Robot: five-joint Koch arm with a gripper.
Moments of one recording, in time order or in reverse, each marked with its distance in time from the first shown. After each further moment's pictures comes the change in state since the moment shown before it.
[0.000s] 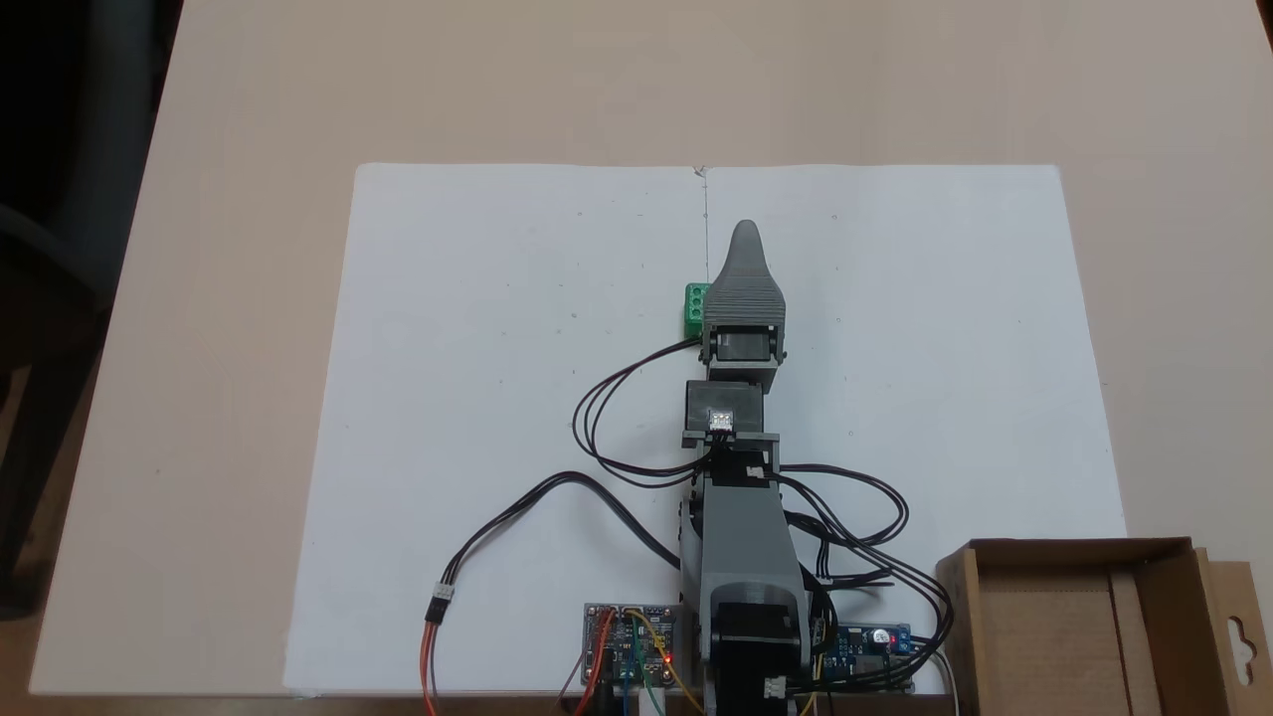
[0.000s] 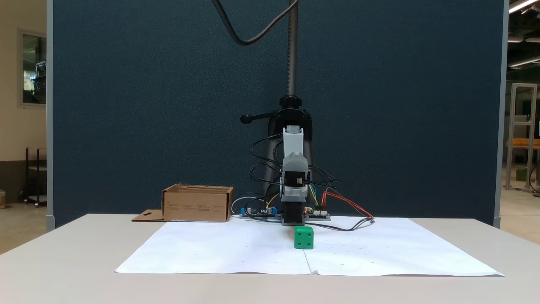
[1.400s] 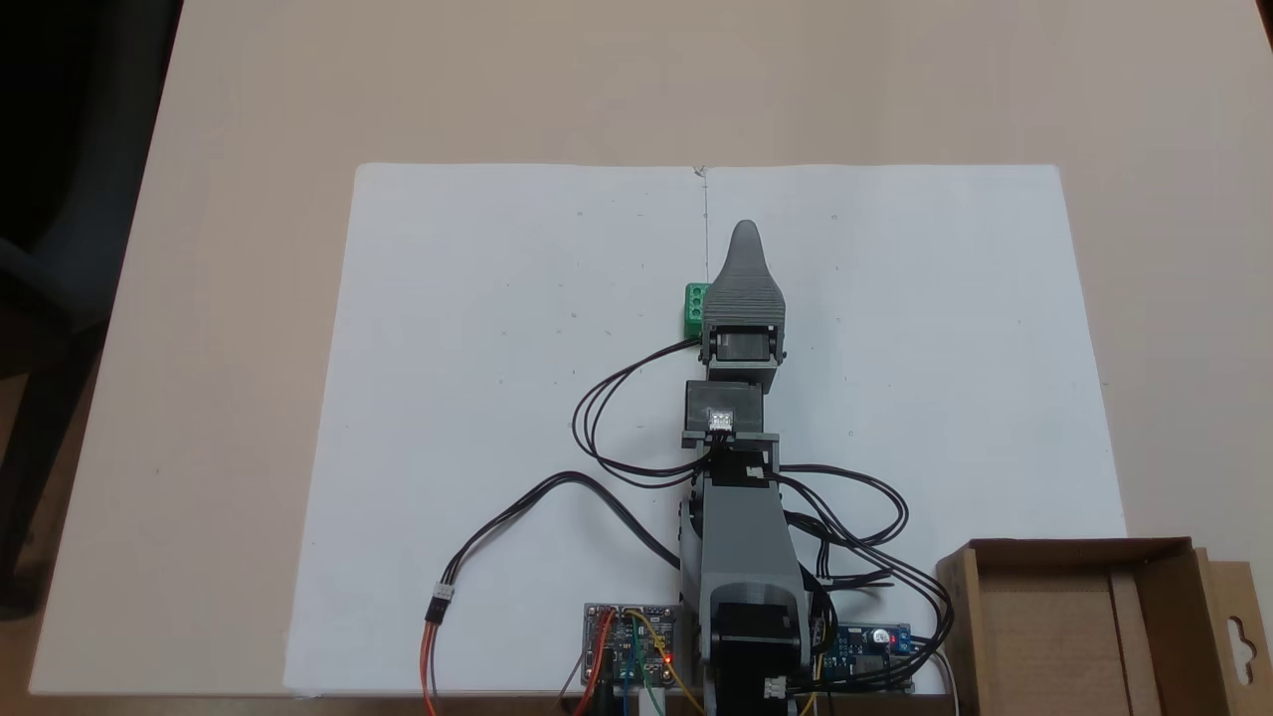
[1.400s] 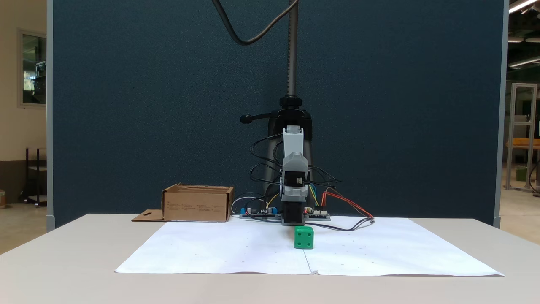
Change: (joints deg) arm 0.3 0.0 0.0 -0.1 0.0
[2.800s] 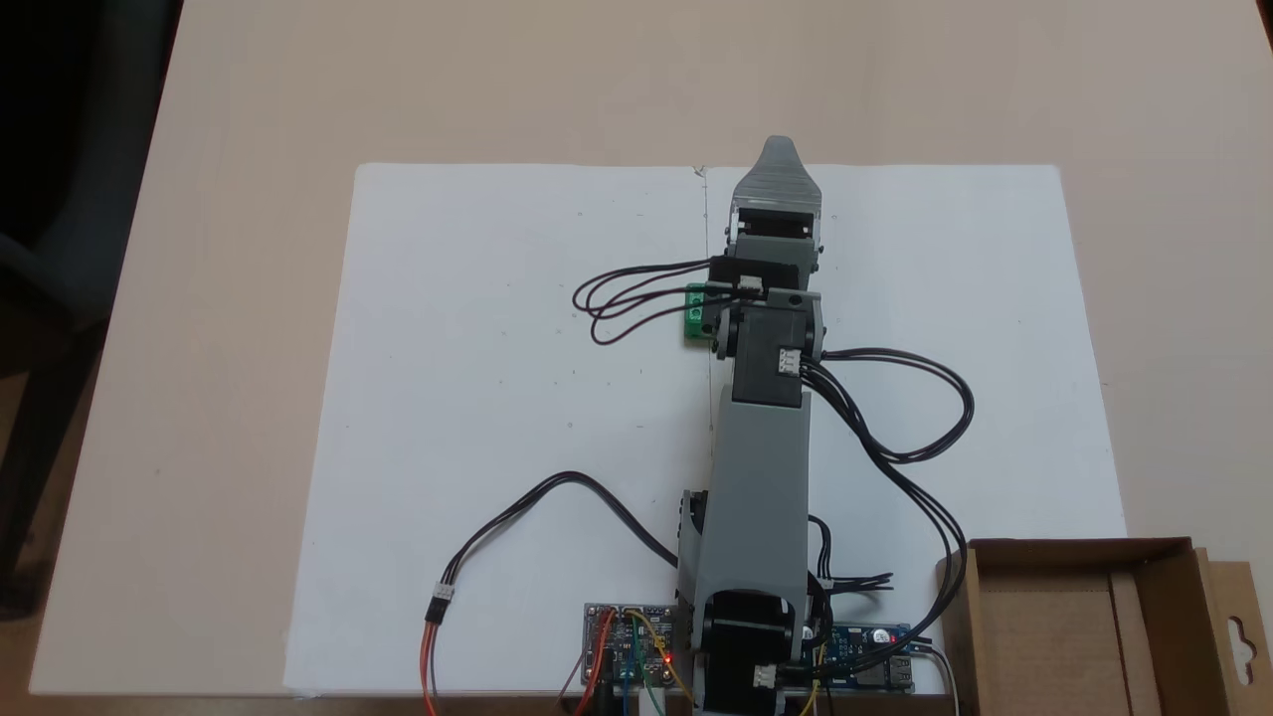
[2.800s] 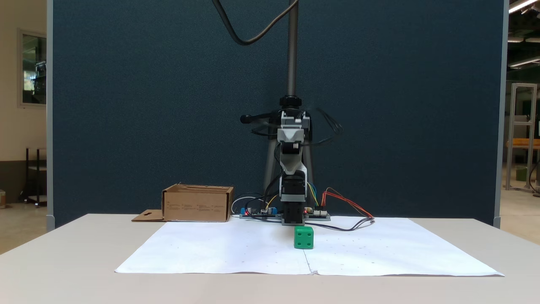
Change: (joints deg) arm 3.6 -3.5 -68.5 100.1 -0.2
